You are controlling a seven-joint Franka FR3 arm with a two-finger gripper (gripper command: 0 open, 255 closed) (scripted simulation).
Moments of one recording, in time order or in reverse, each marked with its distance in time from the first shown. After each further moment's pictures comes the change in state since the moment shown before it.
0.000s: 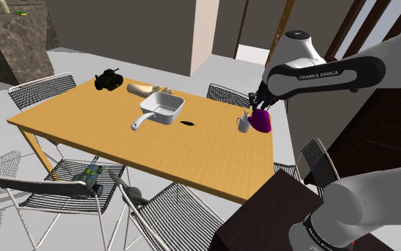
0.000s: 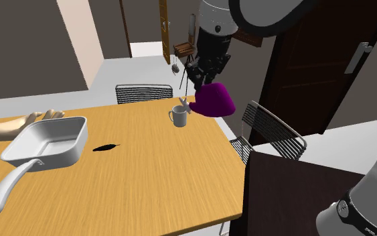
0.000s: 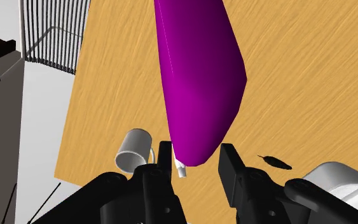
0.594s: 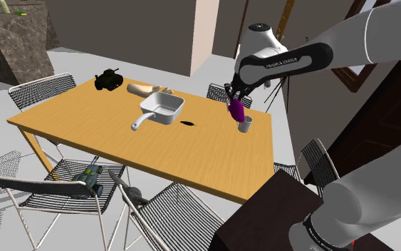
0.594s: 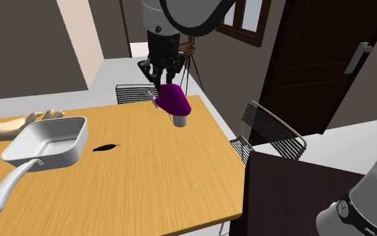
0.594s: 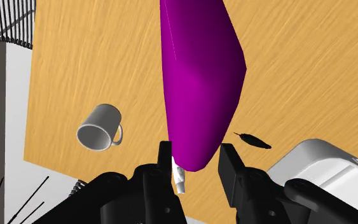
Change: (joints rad) arm -0.018 0.346 0.121 0.336 -0.108 -0.025 0.177
